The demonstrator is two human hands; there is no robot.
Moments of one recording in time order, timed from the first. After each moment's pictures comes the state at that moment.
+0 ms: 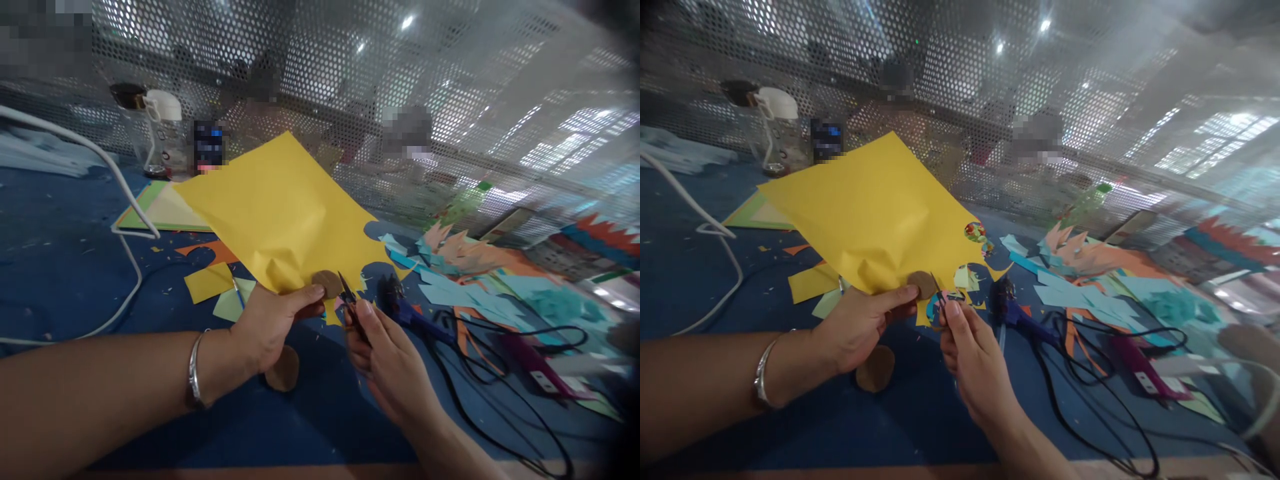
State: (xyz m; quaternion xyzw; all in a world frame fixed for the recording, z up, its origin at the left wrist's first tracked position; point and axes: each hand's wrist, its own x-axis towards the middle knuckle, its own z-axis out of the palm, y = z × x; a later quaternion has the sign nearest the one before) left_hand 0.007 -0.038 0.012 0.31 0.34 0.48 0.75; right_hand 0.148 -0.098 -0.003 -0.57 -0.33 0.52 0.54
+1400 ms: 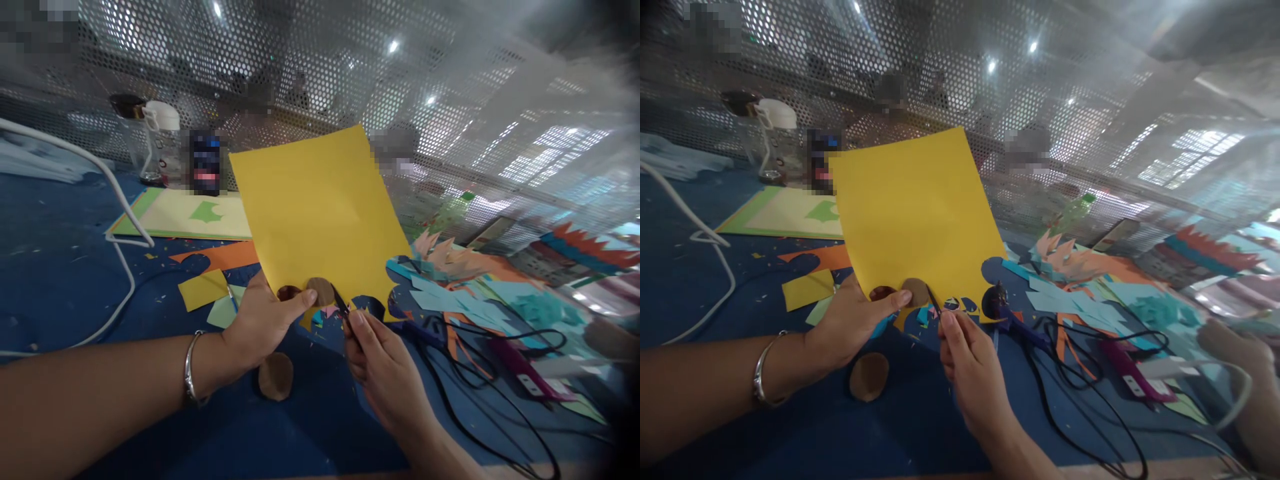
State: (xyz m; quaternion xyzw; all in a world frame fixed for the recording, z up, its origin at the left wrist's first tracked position) left_hand 0.003 -0.028 0.012 0.48 0.35 0.53 0.61; right_hand 0.156 -0.101 -0.013 -0.58 -0.36 0.49 0.54
